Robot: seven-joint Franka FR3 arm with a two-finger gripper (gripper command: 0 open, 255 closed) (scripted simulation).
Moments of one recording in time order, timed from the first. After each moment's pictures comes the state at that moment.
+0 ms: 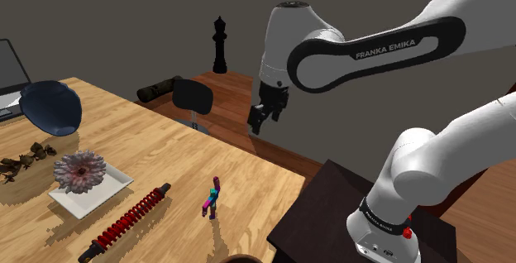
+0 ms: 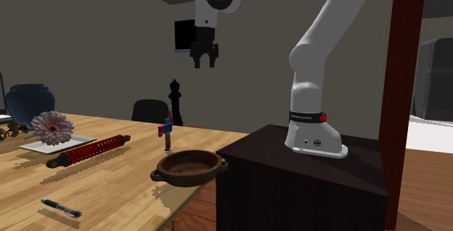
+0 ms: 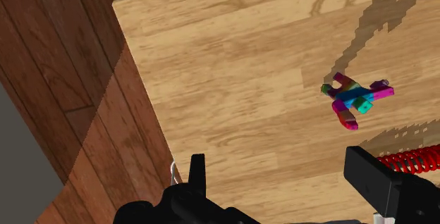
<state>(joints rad) 0.08 -0.52 0.29 -2.50 0.04 2.08 0.35</state>
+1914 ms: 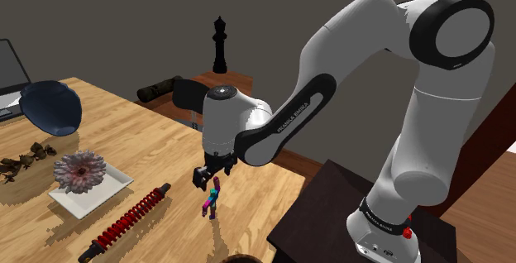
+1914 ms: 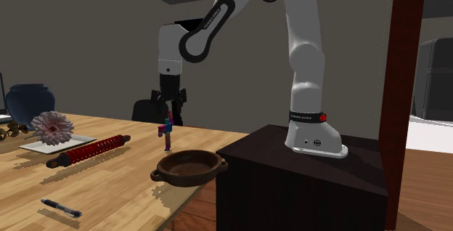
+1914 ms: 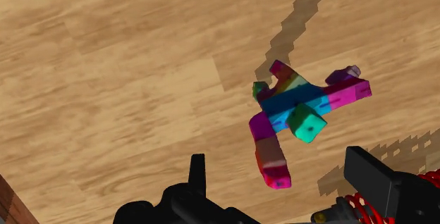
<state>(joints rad) 0.10 0.18 0.46 -2.32 -0.26 2.54 0.85</state>
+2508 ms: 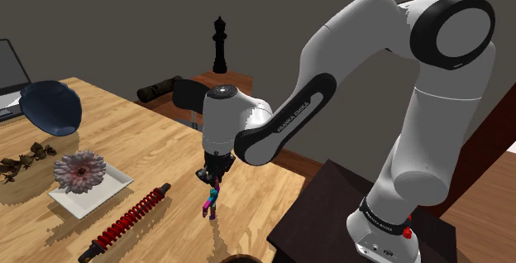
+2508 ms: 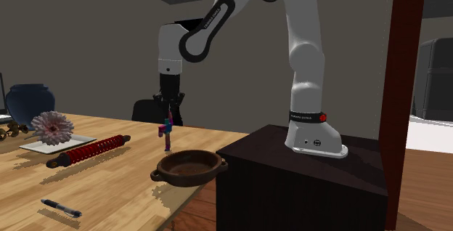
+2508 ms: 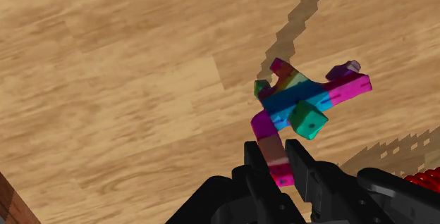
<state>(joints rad) 0.10 0.17 0.46 -2.32 -0.26 2.54 0.84</state>
